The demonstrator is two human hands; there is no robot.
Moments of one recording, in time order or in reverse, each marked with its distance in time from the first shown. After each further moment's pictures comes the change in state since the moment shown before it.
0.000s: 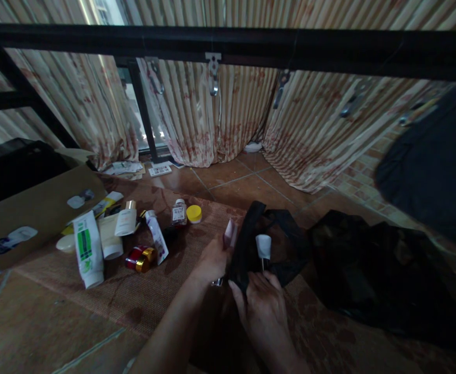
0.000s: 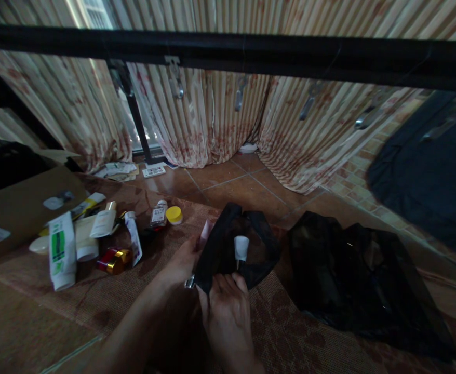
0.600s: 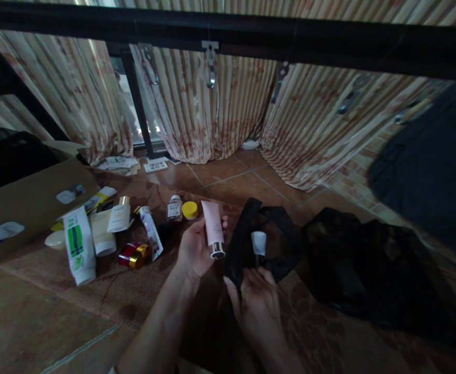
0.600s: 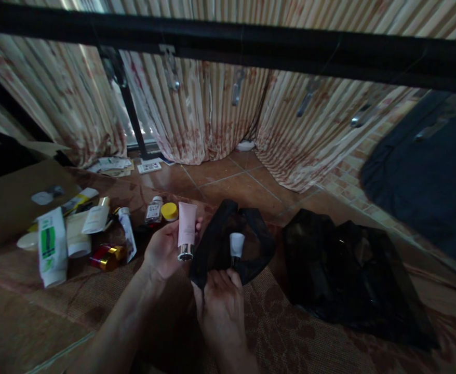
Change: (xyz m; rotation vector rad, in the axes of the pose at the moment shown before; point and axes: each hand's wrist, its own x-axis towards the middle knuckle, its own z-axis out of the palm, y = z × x) left_hand -0.002 0.052 -0.004 -1.115 -0.034 -0.369; right_hand 0.000 0.000 0.000 -0.006 -0.027 0.008
